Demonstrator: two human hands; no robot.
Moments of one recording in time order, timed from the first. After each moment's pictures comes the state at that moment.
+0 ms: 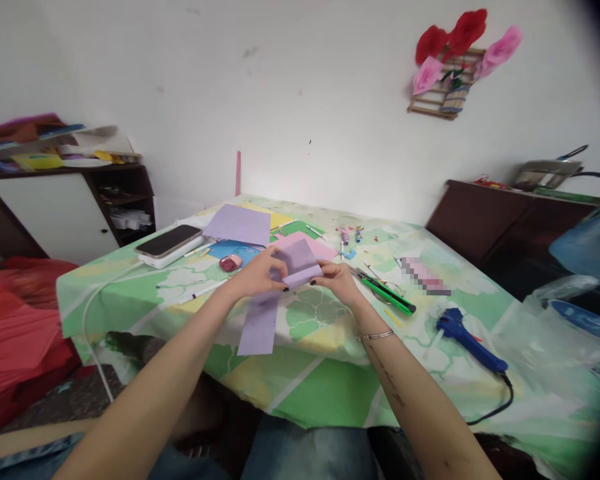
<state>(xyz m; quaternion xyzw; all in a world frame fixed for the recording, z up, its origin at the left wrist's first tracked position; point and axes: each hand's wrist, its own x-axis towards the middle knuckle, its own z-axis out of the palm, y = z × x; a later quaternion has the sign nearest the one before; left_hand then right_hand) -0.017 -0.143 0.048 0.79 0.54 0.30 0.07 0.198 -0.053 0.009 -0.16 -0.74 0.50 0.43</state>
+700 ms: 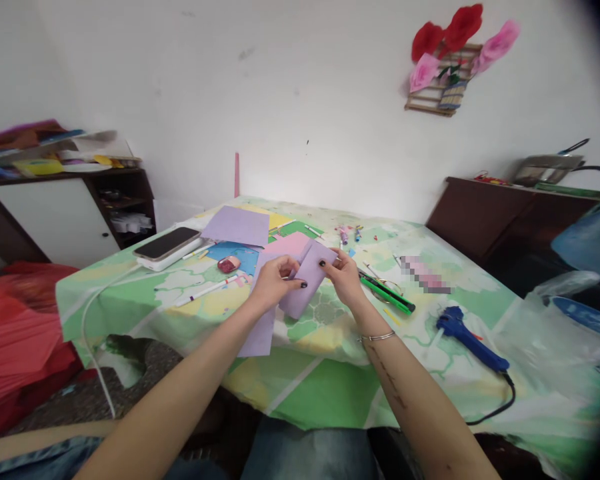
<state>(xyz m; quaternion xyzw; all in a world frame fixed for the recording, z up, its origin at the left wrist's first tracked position) 0.036 -0.142 0.032 0.61 0.49 0.55 0.28 0.198 -0.055 0.013 -0.20 -0.60 0.57 0.53</state>
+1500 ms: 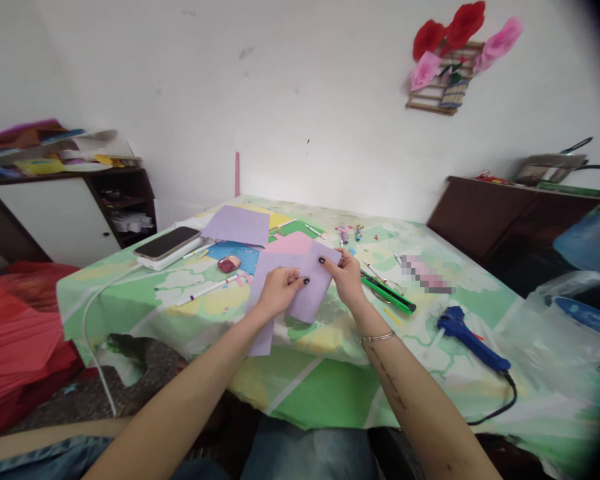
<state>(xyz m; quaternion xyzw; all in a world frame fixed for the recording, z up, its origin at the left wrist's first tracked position) 0.043 -0.135 0.003 0.60 0.53 0.50 0.32 0.196 -0.055 0.013 -0.25 -0.58 0.52 0.58</state>
